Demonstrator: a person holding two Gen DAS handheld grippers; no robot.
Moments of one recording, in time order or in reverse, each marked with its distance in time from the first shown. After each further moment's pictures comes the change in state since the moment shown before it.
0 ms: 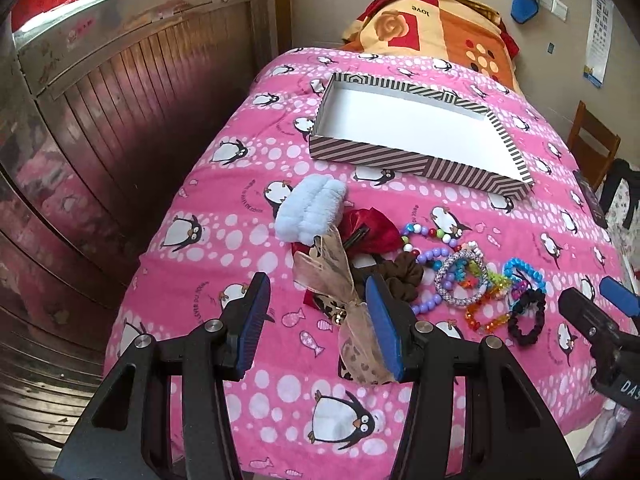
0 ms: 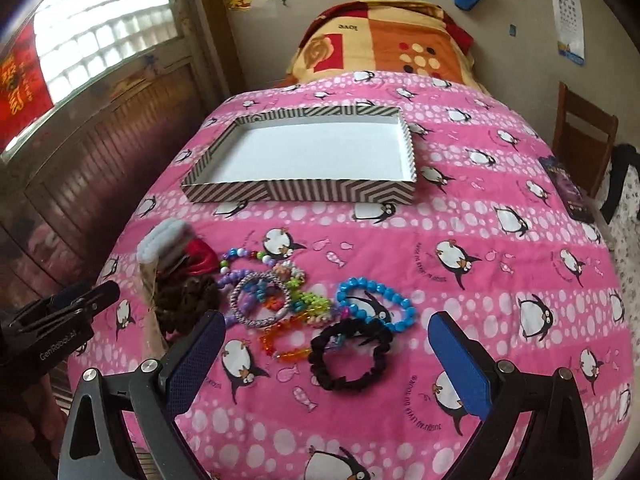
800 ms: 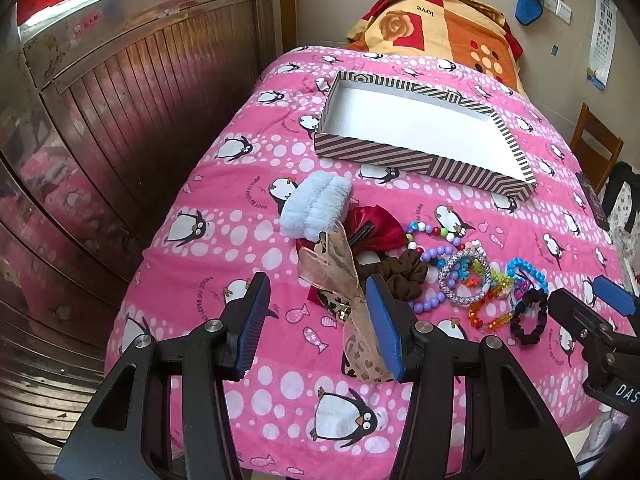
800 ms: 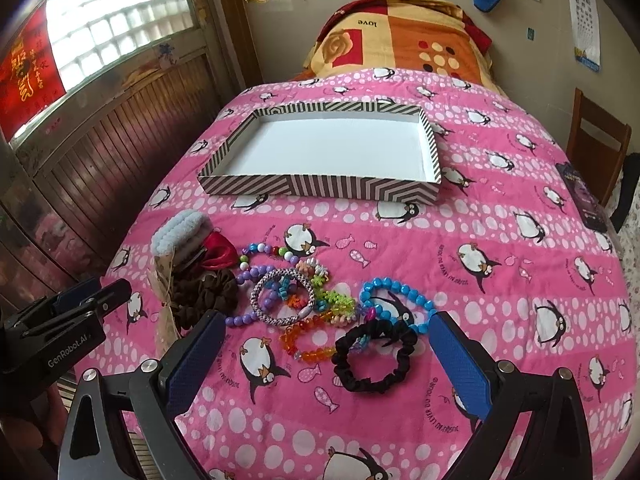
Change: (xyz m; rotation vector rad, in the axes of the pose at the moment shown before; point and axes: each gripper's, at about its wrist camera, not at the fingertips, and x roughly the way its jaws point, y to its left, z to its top) left arm 0.000 0.005 -0.004 -0.008 0.003 0.004; right arm 0.010 0.011 0.004 -0.017 0.034 0.029
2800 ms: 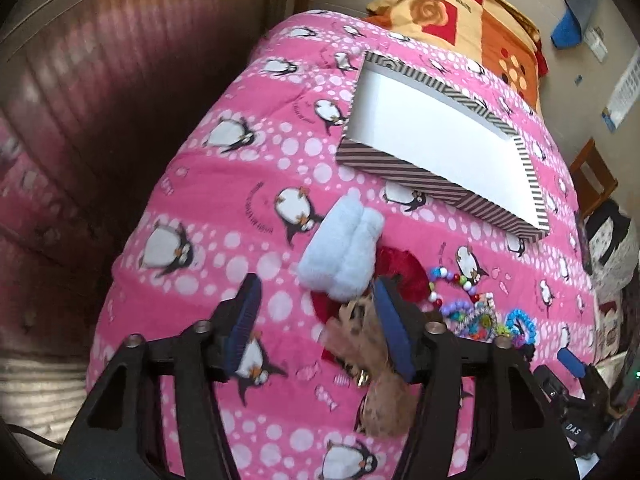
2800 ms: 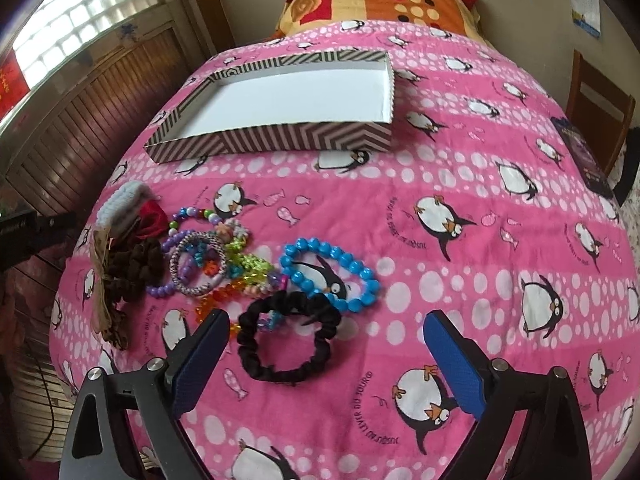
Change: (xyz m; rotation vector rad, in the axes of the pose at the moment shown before) left arm 0.060 0.041 0.065 -0.117 0.174 -0.122; right arm 0.042 -0.066 -0.010 0.042 0.135 0.003
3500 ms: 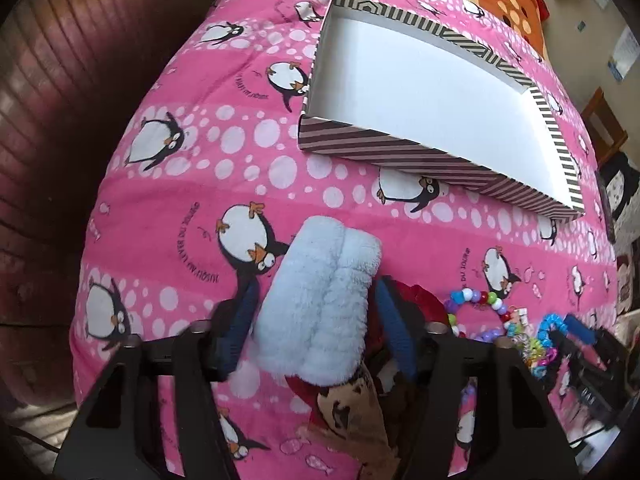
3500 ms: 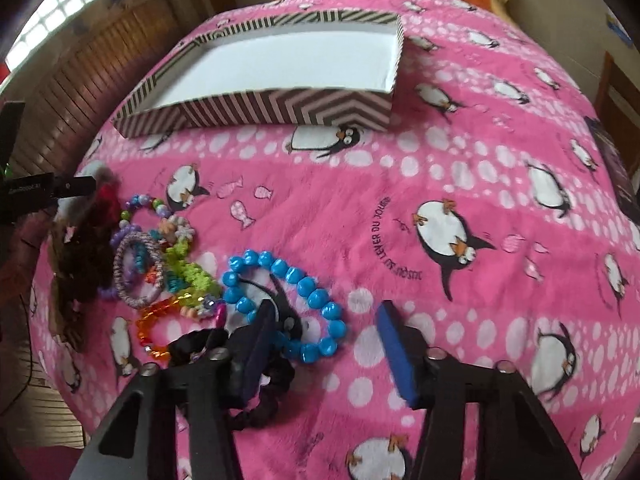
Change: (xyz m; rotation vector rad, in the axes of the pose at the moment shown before) left arm 0.078 -0.024 0.035 0.122 0.146 0.020; right arm 0.056 -0.025 0.031 -0.083 0.092 -0.008
